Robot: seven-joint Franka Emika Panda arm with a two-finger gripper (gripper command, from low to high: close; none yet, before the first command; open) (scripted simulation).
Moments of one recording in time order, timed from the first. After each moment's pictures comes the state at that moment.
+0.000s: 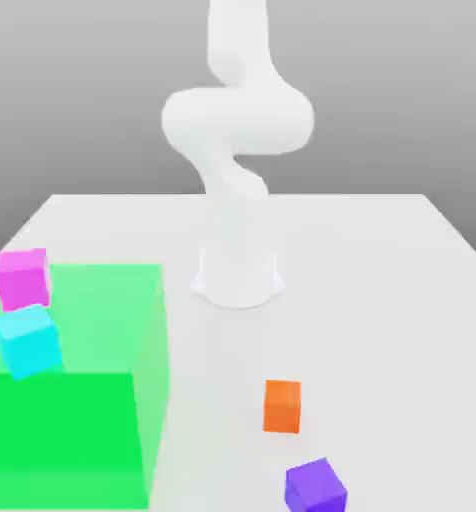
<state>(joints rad) 0.01 -0.71 0.00 -2.31 0.00 2.33 0.78</state>
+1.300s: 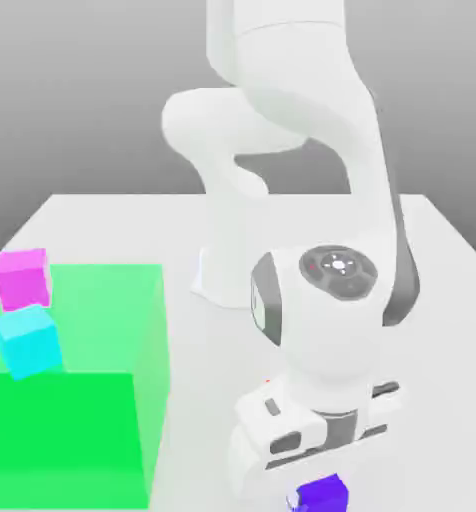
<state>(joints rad) 0.13 0.45 0.04 -2.37 -0.05 2.82 0.63</state>
